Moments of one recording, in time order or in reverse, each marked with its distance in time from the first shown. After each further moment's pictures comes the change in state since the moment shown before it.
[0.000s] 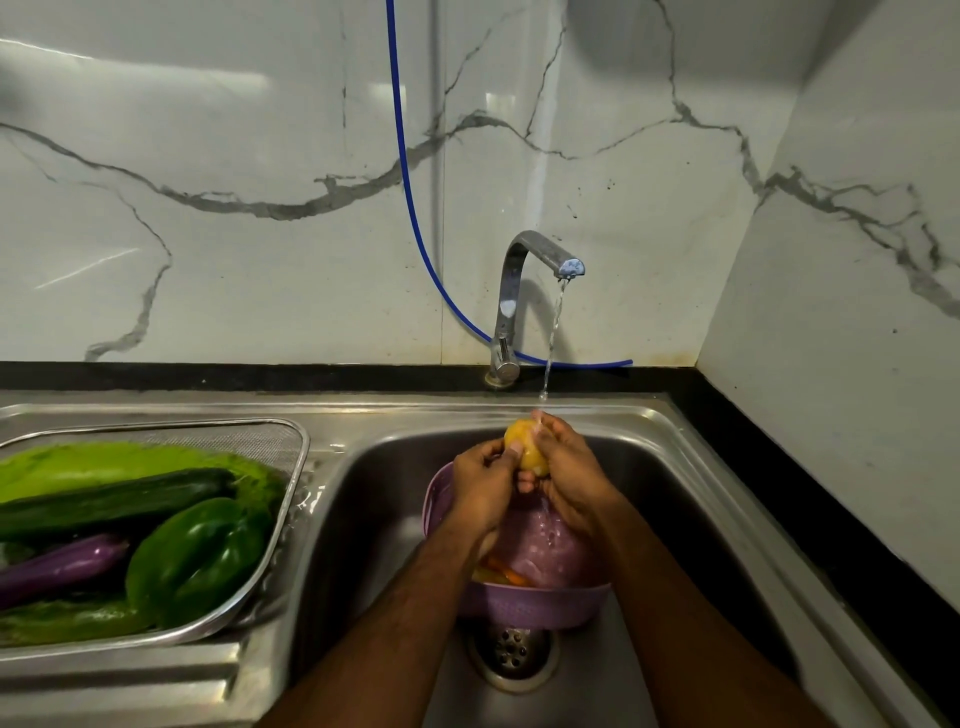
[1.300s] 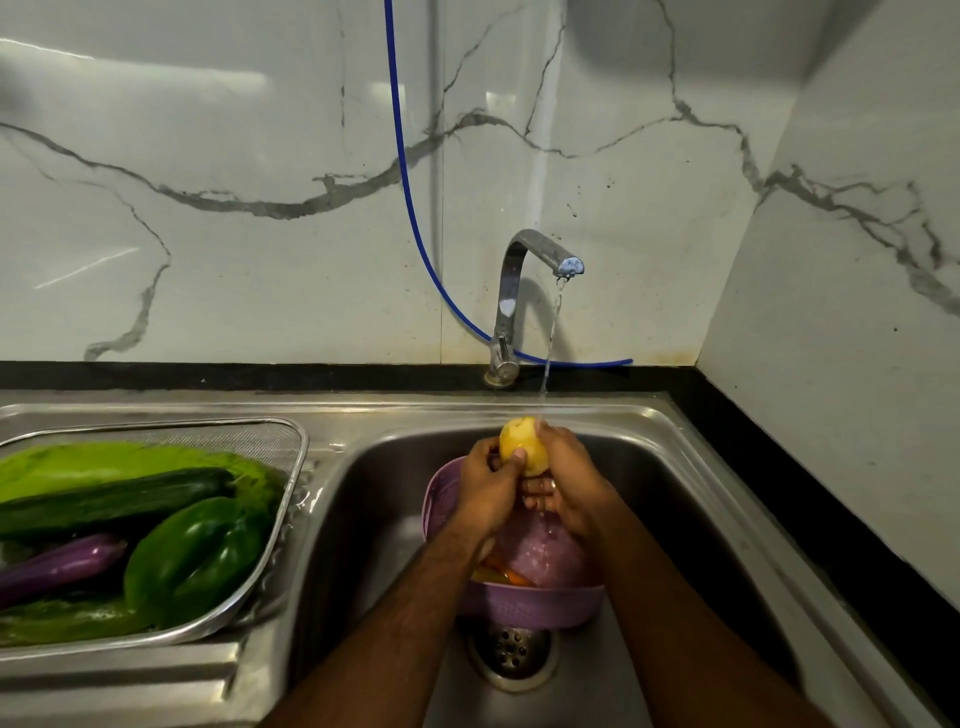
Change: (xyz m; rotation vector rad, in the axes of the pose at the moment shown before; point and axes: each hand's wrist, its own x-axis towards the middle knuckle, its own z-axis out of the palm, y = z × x) left_hand 0.007 -0.011 -0.003 0.183 0.000 -0.005; right_hand -0.004 -0.005 0.005 -0.054 0.072 0.183
